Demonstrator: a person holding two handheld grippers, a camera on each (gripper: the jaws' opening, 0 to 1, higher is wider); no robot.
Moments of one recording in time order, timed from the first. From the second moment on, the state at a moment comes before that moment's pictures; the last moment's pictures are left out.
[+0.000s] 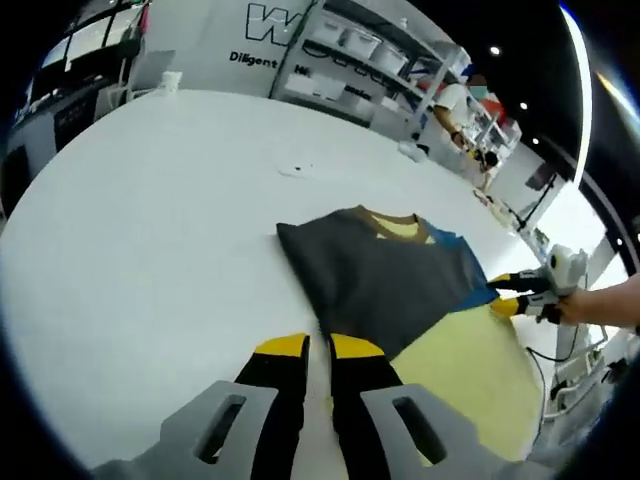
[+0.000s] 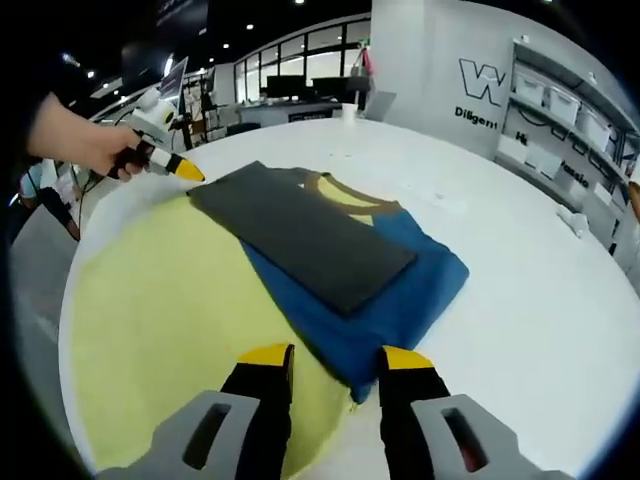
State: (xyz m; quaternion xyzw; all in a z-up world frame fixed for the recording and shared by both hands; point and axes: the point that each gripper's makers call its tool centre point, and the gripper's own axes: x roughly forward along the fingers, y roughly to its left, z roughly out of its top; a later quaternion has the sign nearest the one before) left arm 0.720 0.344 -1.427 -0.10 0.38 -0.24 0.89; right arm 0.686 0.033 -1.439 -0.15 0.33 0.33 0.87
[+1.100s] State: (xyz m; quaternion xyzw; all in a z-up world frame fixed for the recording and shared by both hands) left arm 0.539 0.337 -1.434 0.03 0.44 -0.34 0.83; right arm 0.539 0.012 -1.425 -0.14 0.34 0.39 0.85
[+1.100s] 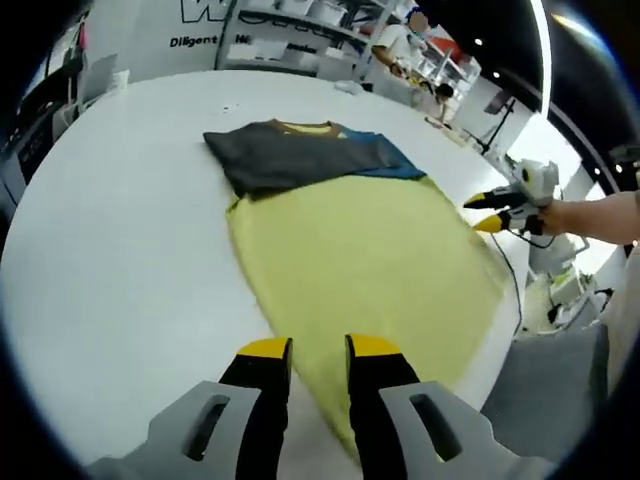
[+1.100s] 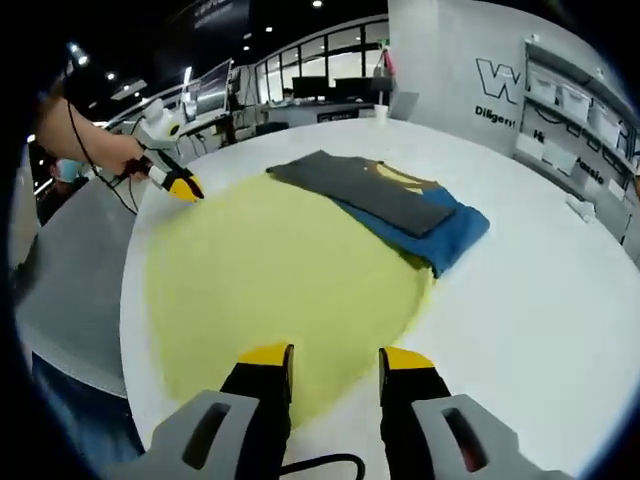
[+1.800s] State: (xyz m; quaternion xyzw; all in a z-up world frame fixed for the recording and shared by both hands) left arm 0.462 0.335 -1.444 0.22 0.39 -0.49 0.75; right arm 0.444 0.015 -1.437 -0.24 0.33 0.49 0.77
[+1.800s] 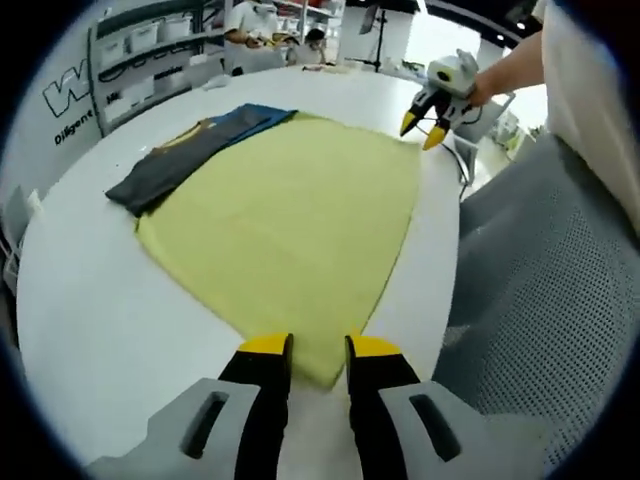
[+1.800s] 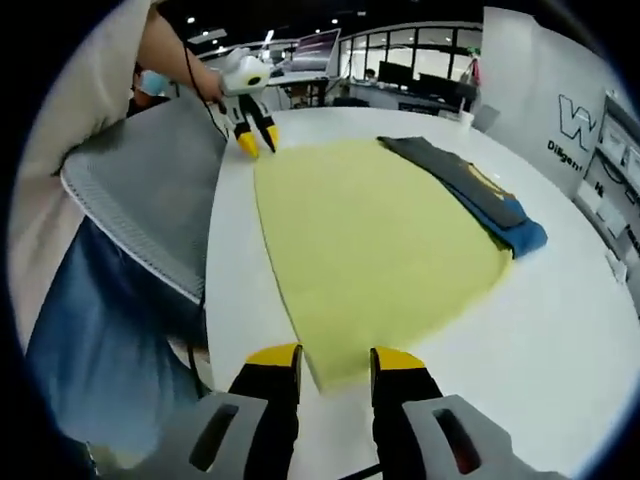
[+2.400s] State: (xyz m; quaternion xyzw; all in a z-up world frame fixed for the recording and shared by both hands) left arm 0.464 0.337 -1.445 0.27 0.36 -0.49 0.74; right arm 0.441 0.004 -1.446 -0.30 0.32 0.48 0.76
